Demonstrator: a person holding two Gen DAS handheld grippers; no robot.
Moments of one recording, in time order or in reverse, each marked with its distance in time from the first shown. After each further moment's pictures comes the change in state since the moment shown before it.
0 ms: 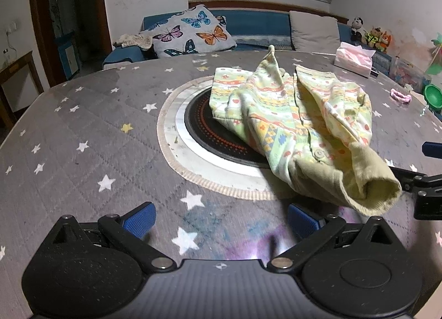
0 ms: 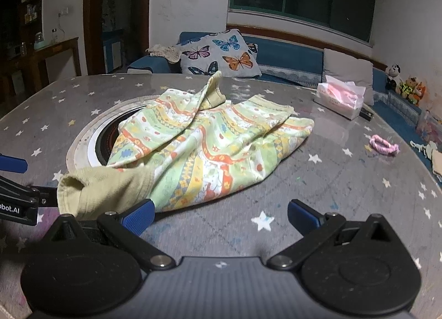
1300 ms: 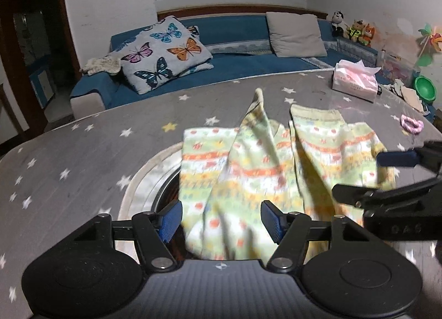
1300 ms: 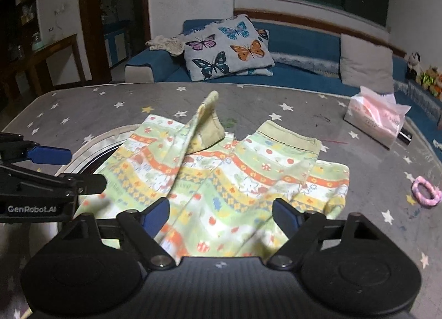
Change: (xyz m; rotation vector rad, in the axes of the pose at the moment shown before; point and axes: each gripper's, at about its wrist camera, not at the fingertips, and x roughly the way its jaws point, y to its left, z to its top) left arm 0.108 -0.029 0.145 0.111 -0.004 -0.078; right arm 0.127 -0.027 0.110 0.033 0.089 0.072
